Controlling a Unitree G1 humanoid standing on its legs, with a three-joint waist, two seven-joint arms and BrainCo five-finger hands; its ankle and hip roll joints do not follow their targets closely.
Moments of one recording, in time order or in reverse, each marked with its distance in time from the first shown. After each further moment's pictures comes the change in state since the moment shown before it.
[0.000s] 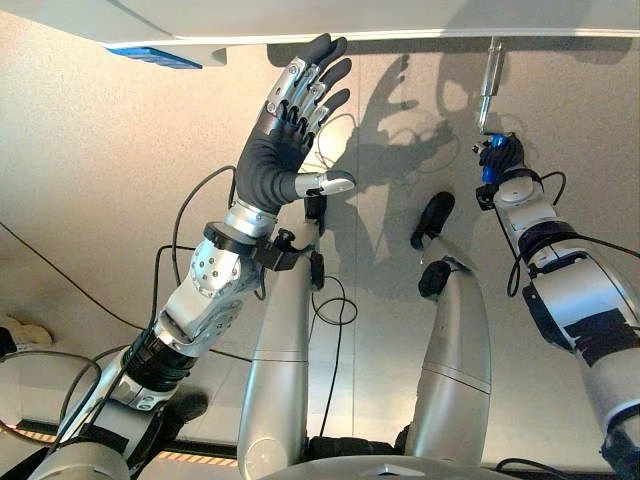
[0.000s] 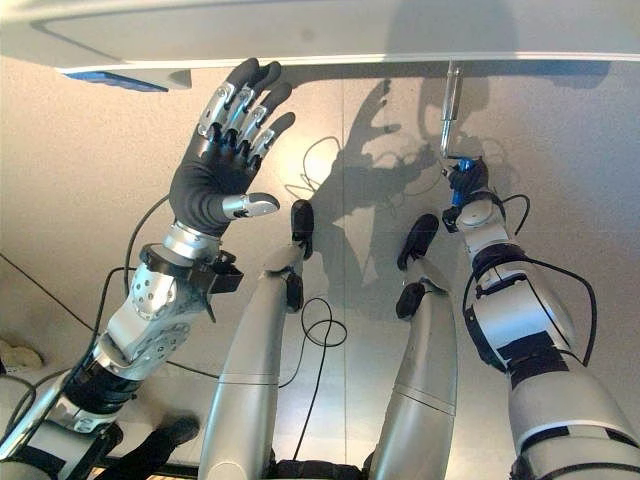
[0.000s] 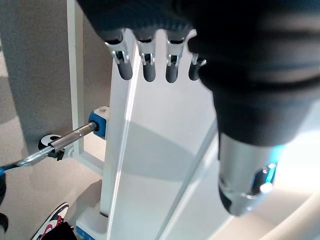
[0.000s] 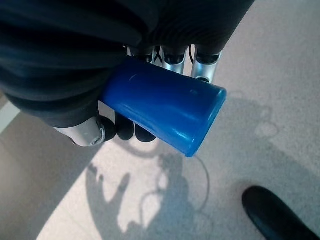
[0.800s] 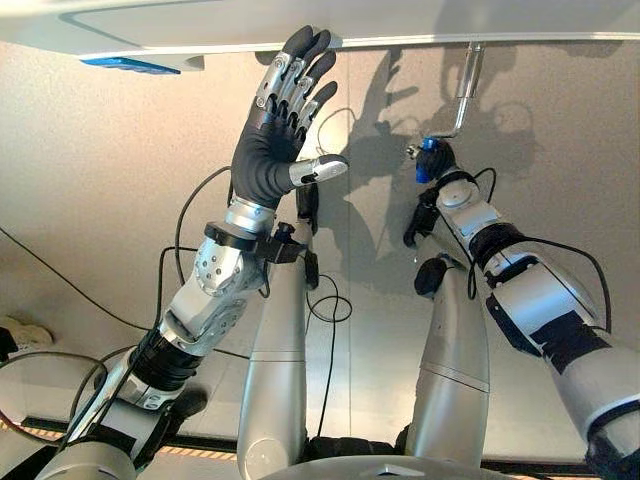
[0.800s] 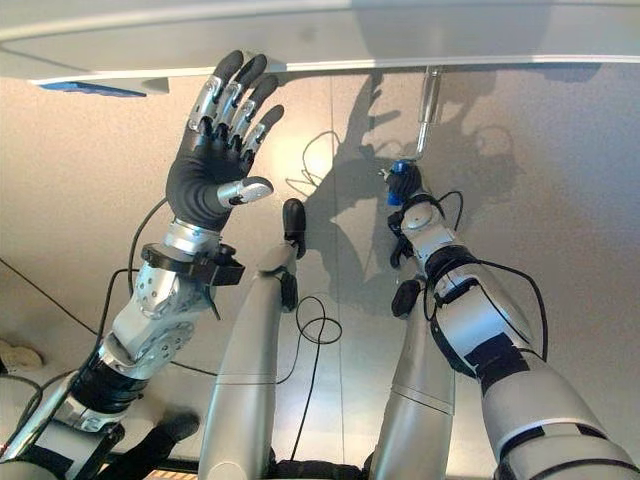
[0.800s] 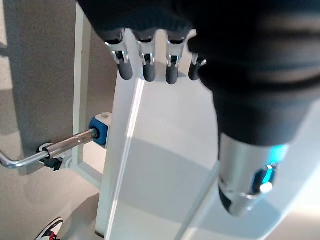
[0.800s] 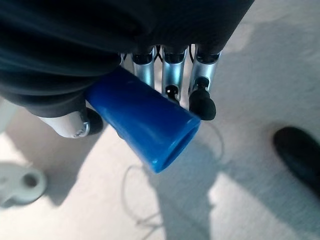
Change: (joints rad) left arm 0.004 -0.028 0.024 0.011 -0.001 0.013 0.073; right arm 0.060 0.146 0.134 -0.264 0.000 0.047 0.013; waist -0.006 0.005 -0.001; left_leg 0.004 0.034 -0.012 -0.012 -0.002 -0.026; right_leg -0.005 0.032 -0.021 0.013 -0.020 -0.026
